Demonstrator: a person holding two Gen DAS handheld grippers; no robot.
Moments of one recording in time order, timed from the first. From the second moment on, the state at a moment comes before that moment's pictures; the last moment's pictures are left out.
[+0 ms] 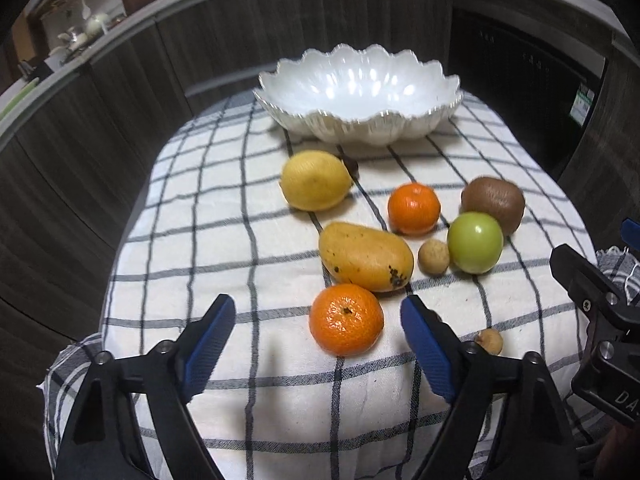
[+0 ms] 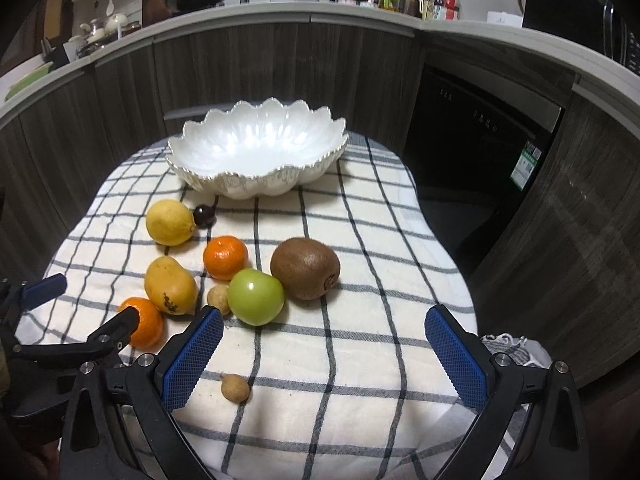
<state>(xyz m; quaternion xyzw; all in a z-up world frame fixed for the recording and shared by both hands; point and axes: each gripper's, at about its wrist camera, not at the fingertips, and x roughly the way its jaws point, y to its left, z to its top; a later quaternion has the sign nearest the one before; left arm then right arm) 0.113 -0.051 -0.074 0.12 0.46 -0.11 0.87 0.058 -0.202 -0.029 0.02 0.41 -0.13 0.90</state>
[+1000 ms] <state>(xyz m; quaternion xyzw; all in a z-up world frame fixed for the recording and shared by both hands) 0.119 -0.054 -0.110 0.12 0.49 -0.13 0.85 0.075 -0.198 -0.069 0.02 0.47 -0.09 0.88</state>
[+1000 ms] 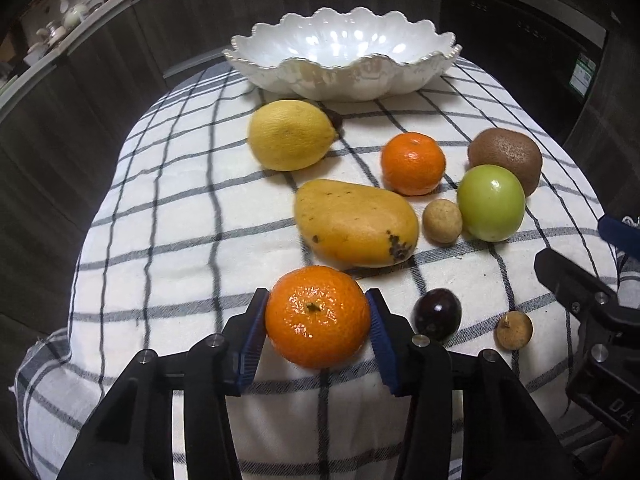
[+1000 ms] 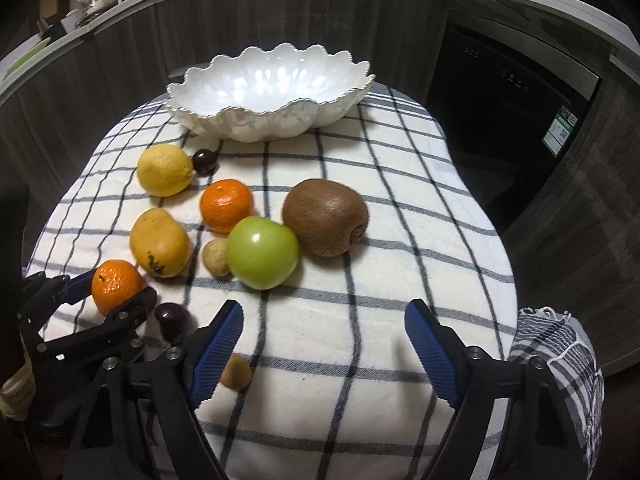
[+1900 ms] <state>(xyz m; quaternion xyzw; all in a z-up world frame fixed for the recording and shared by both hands) 0.094 -0.009 -0.086 0.08 0.47 -0.10 0.87 0.071 -0.154 -0.098 0.00 0.54 -0.01 0.84</state>
